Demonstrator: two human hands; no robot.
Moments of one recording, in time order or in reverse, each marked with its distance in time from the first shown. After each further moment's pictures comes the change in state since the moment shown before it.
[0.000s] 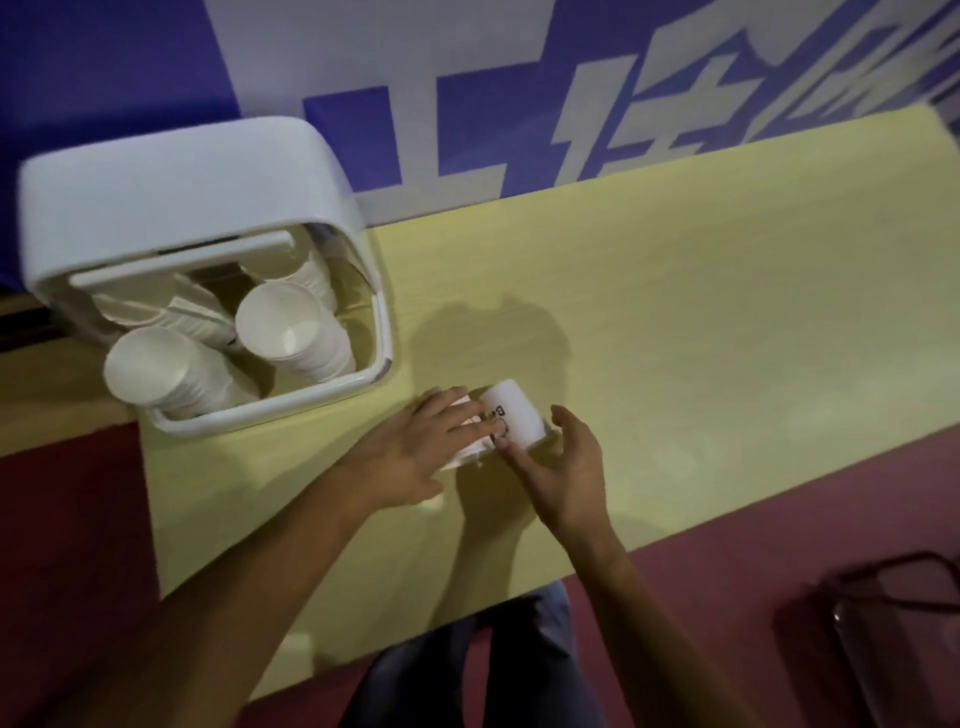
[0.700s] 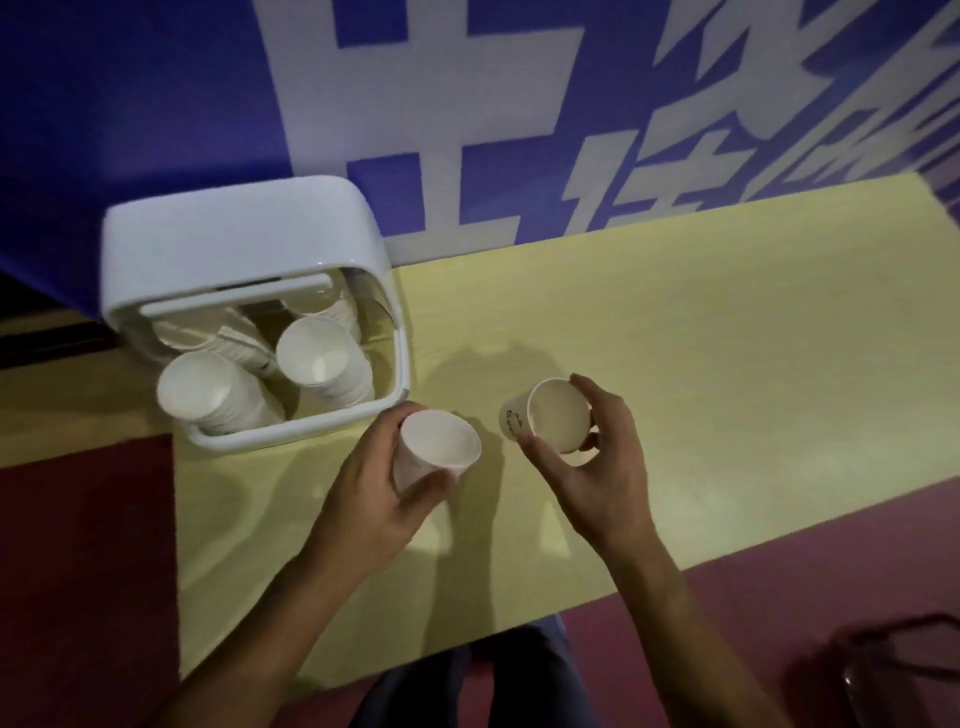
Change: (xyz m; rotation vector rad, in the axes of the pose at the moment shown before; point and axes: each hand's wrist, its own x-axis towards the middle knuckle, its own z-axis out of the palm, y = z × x) left_hand -0.073 0.053 -0.060 -0.962 0.785 -0.438; right_hand -0.005 -0.064 -0.065 0.170 0.062 -0.334
